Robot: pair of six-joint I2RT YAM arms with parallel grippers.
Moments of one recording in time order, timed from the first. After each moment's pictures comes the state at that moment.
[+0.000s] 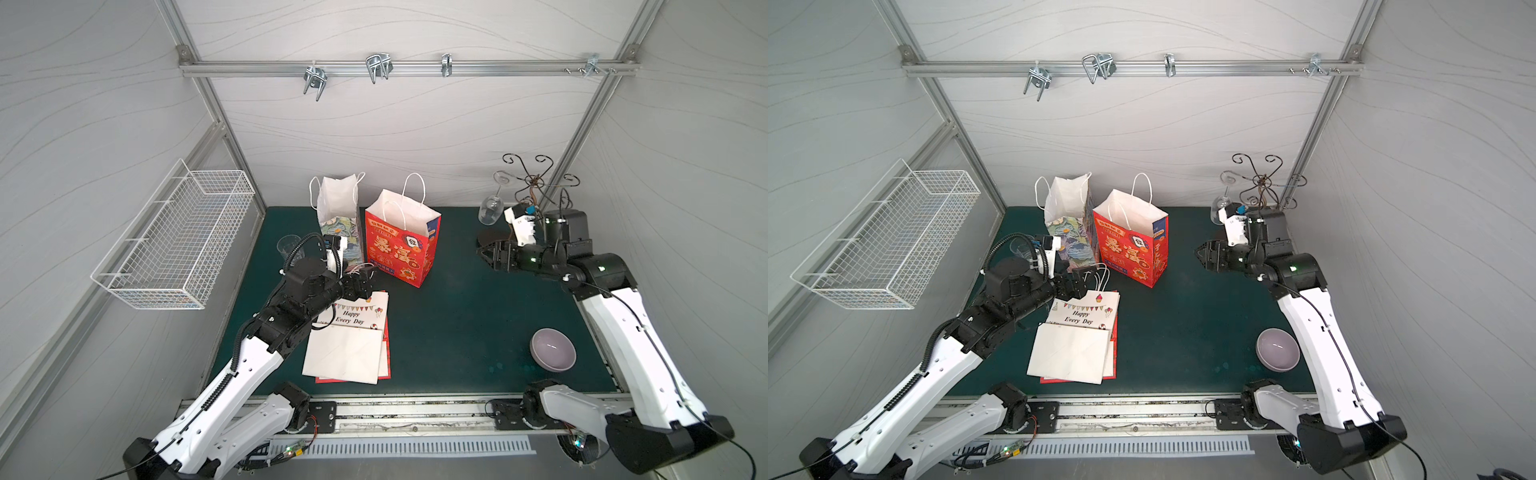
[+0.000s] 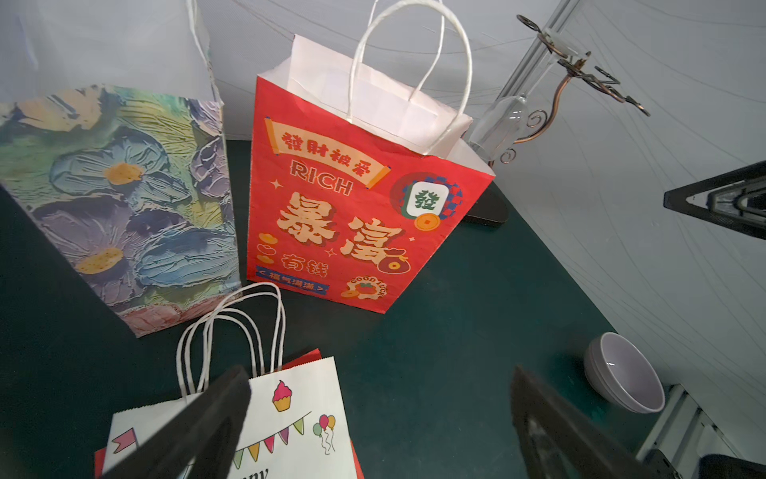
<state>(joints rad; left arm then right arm) -0.49 0.87 0.86 -0.36 0.04 -0.35 0.31 1.17 1.40 -0.90 -0.43 0.14</state>
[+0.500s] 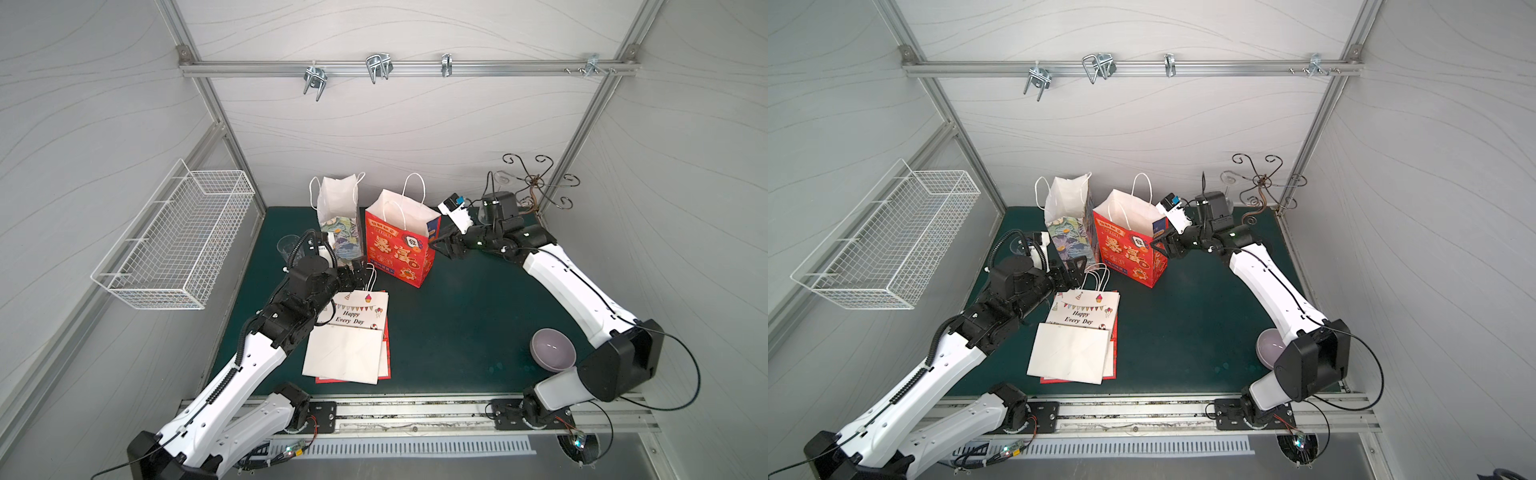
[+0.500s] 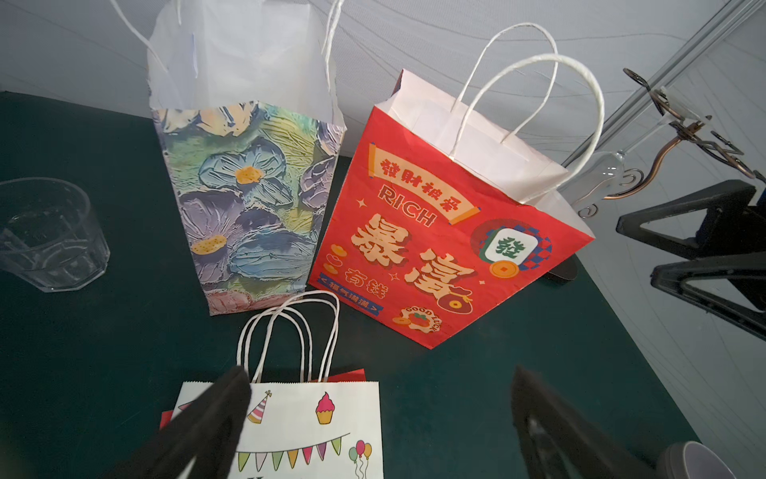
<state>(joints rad) -0.49 0.90 0.86 -0.34 -0.15 -0.46 0.48 1.52 1.53 -0.63 -0.55 -0.27</state>
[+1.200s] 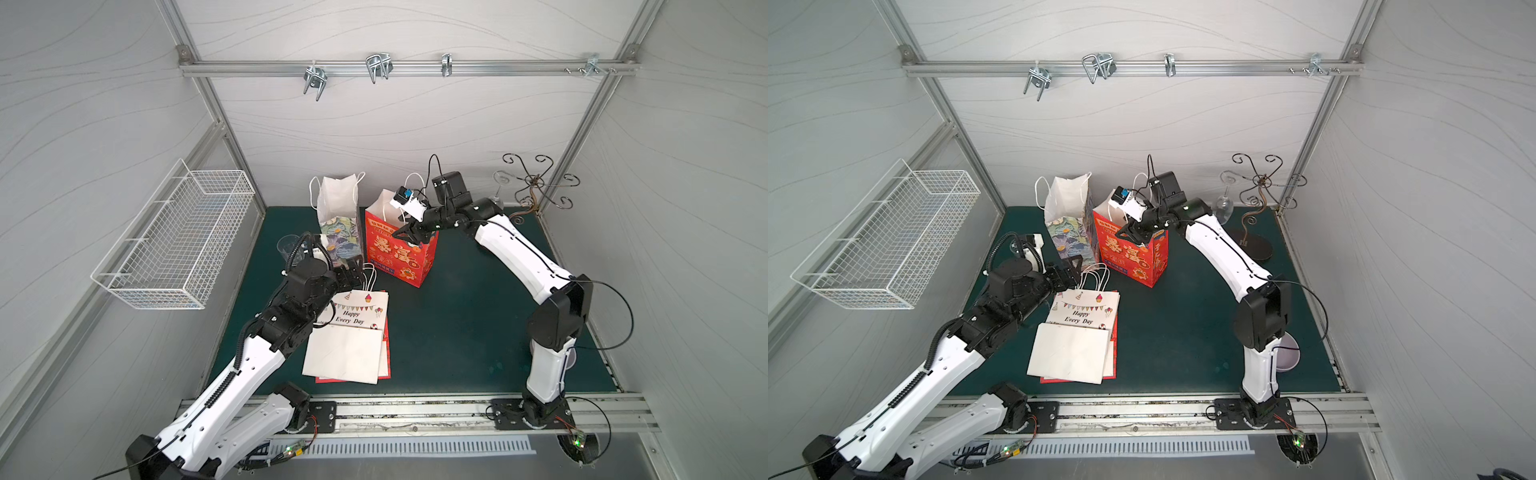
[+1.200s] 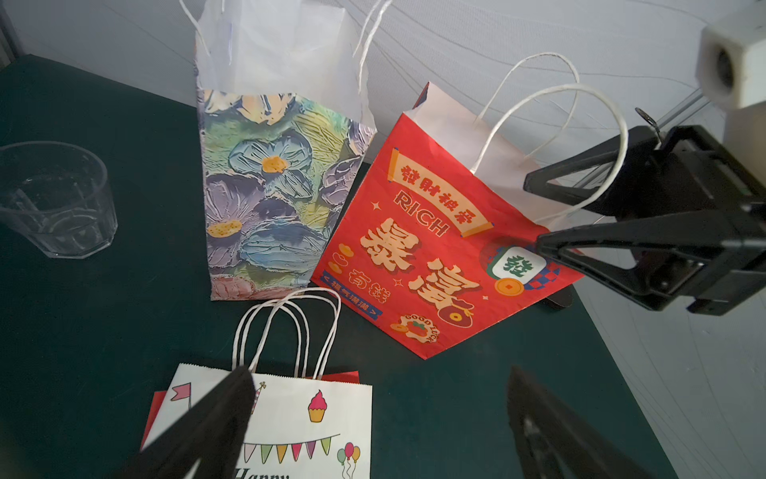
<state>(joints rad) -0.49 0.86 0.83 -0.34 -0.20 -0.56 0.62 1.92 1.98 -0.75 -0.54 -0.52</state>
